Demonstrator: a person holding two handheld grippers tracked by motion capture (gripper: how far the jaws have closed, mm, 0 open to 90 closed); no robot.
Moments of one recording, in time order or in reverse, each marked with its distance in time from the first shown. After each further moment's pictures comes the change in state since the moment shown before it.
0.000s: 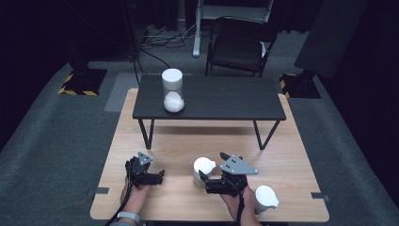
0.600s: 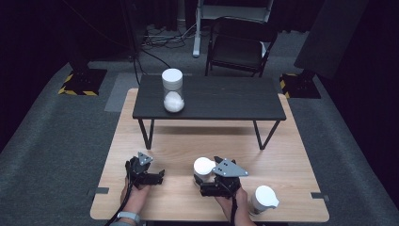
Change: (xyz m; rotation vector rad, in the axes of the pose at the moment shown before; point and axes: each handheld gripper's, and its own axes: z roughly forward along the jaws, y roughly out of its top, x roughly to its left) left arm 0.000 0.000 0.000 0.001 0.001 -0.001; right arm 0.004 -0.016 0.022 0.035 0.017 -0.018
